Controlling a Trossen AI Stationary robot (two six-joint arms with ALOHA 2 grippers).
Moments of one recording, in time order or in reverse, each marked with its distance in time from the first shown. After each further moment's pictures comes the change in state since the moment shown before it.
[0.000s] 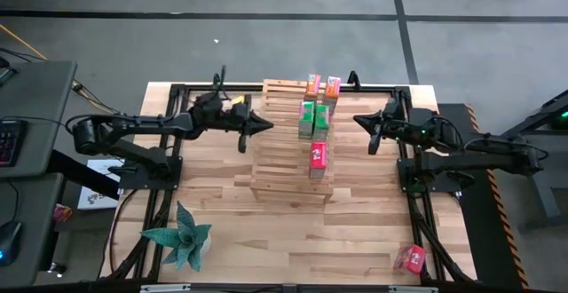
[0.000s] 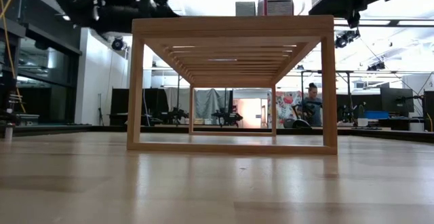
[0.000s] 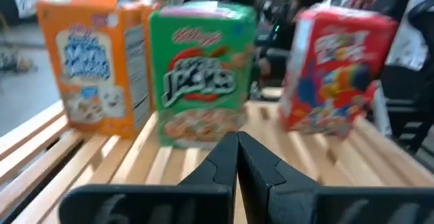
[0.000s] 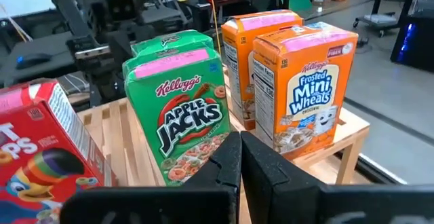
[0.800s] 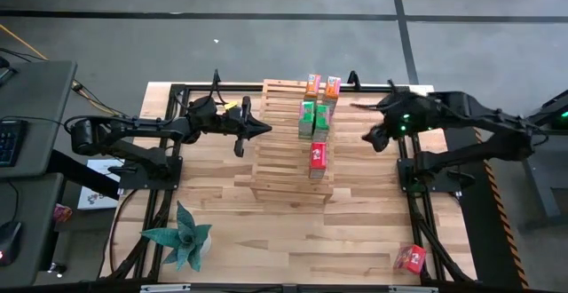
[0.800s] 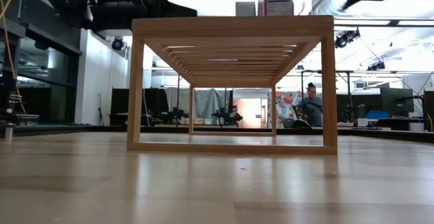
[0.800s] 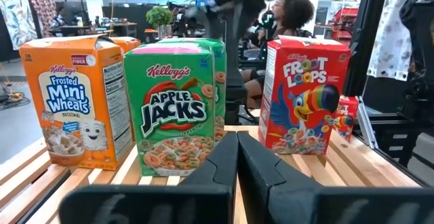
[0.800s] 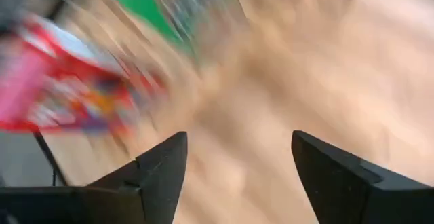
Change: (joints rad) left arm -0.038 -0.029 -0.050 0.135 -0.004 -0.003; right arm 0.039 0.391 0.684 -0.980 -0.210 0.552
